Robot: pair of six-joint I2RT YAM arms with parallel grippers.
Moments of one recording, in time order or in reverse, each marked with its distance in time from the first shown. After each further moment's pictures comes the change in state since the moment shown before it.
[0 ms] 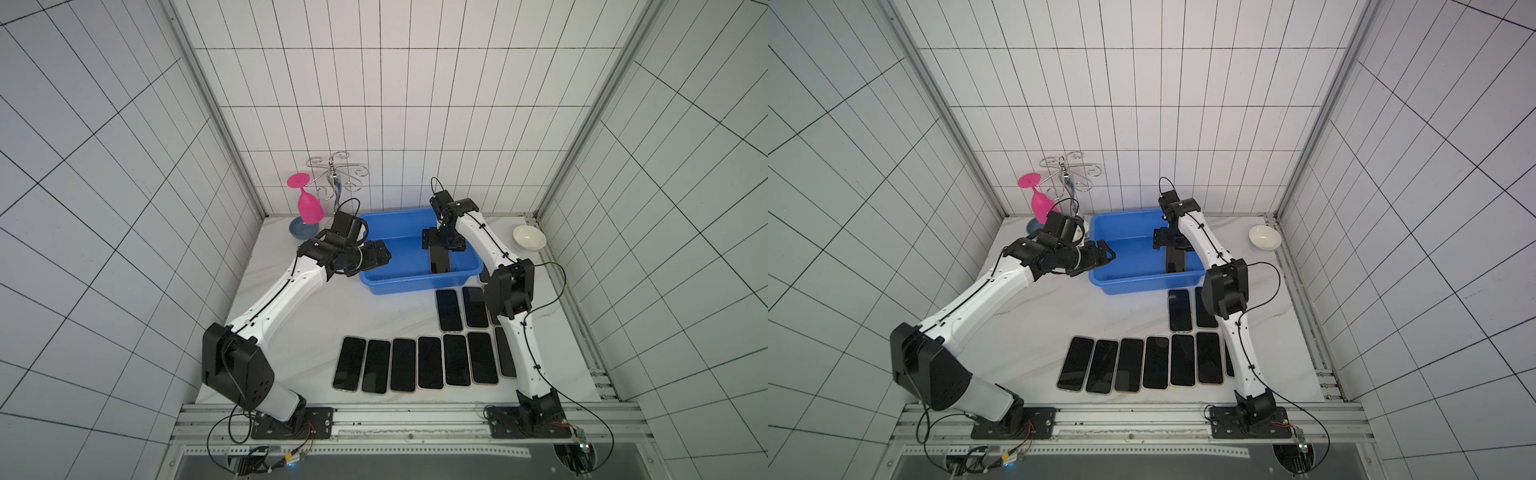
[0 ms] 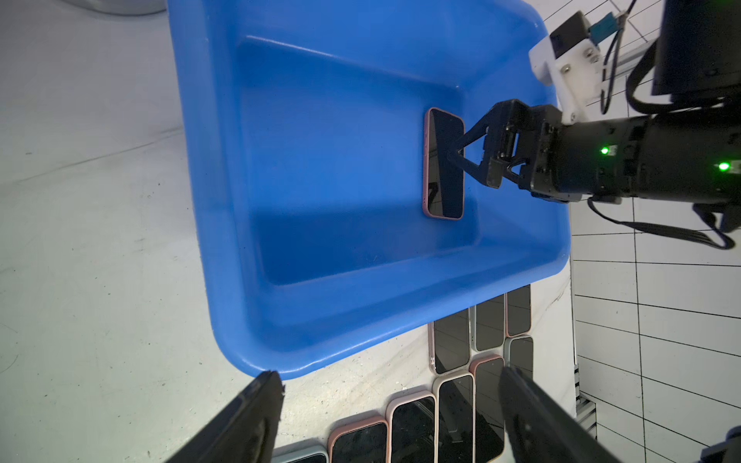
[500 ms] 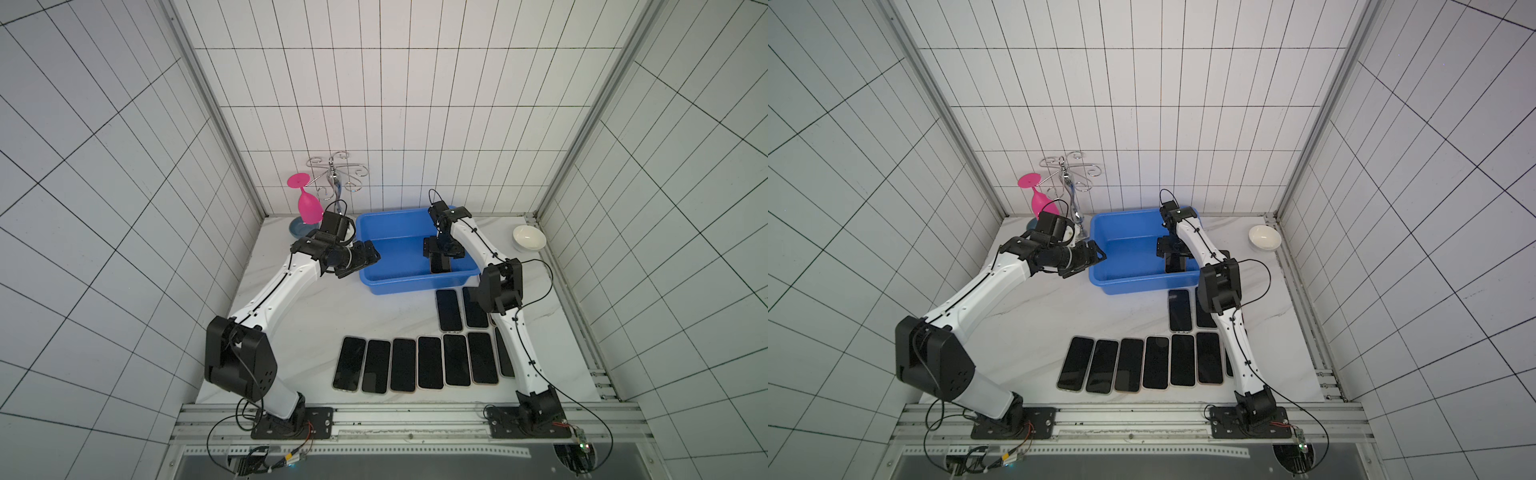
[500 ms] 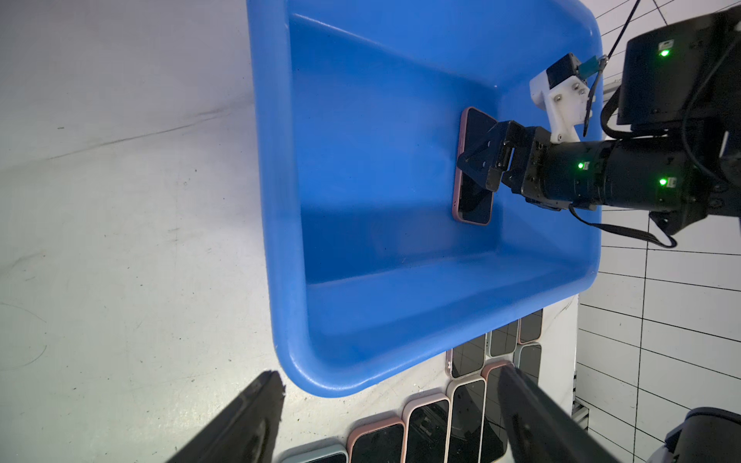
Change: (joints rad) left arm 0.089 0.037 -0.027 0.003 0.072 0.021; right arm -0.037 0.139 0.066 0.013 0.019 0.011
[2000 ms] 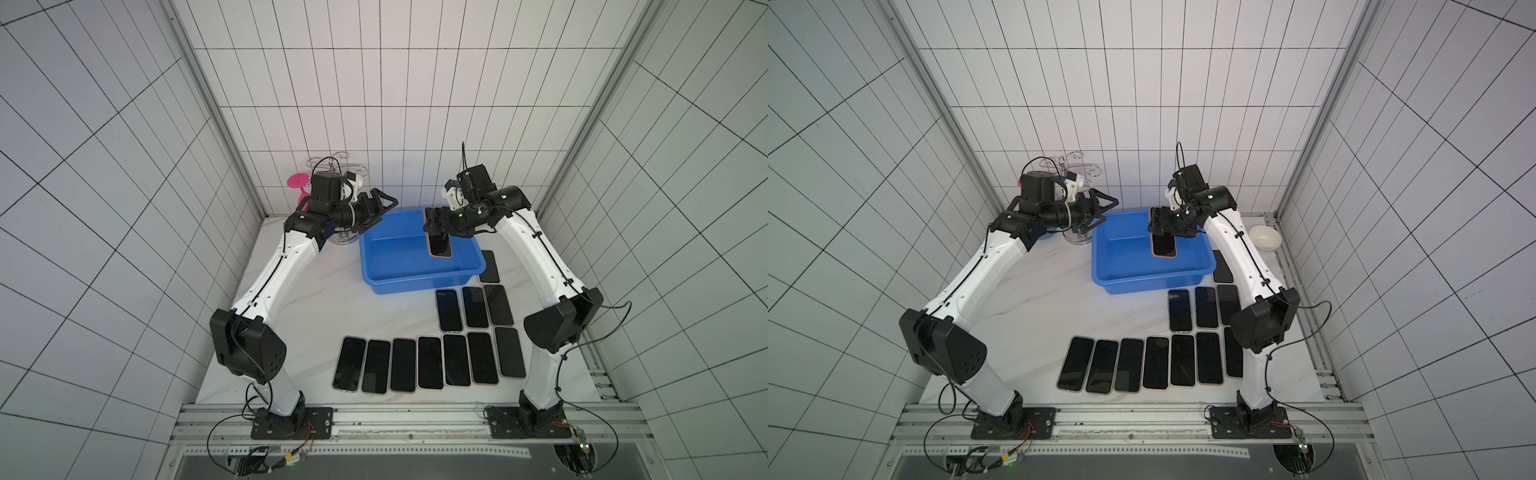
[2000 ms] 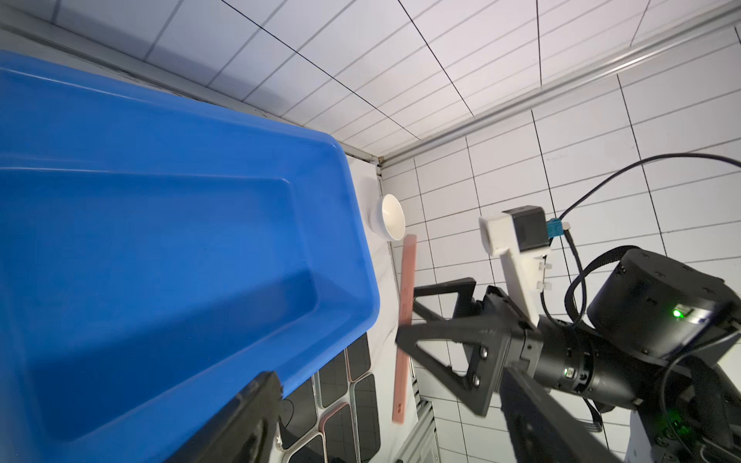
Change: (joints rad) left arm -0.005 0.135 0.395 0.217 0.343 -0.204; right arm 0.103 -0.753 -0.389 0.062 -0.376 -0.069
